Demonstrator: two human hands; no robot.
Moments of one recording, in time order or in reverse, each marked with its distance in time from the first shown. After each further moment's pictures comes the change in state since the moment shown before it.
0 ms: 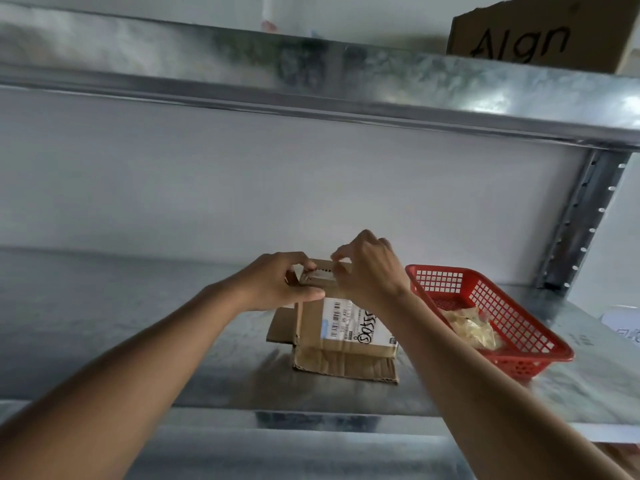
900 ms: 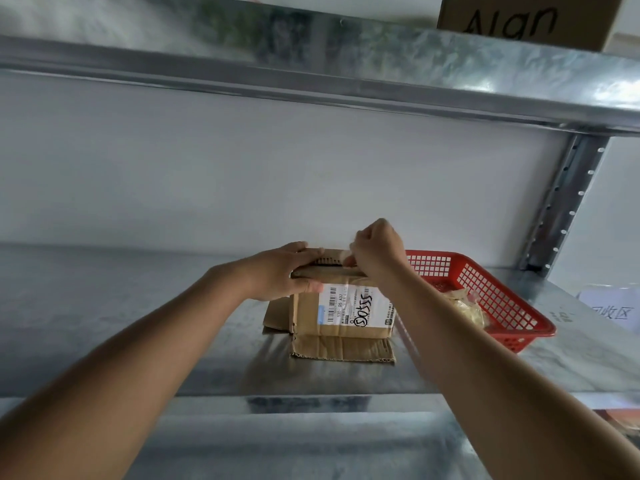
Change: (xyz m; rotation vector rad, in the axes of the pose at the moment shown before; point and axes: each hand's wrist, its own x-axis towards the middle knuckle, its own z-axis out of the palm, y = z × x) left_hand 0.012 0.013 0.005 0.294 -0.250 0.066; right_hand 0.014 0.014 0.005 0.619 0.040 0.549
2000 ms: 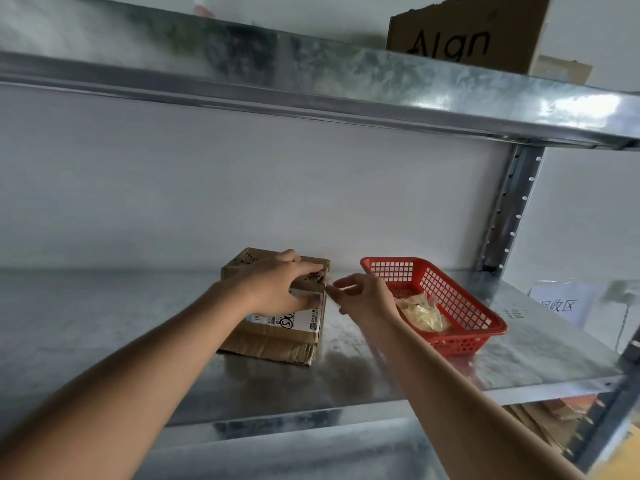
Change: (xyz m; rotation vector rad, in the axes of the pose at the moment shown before) left_hand 0.031 0.045 0.014 0.047 0.124 0.099; right_hand -0.020 0.079 -0.022 0.007 -0.052 0.008
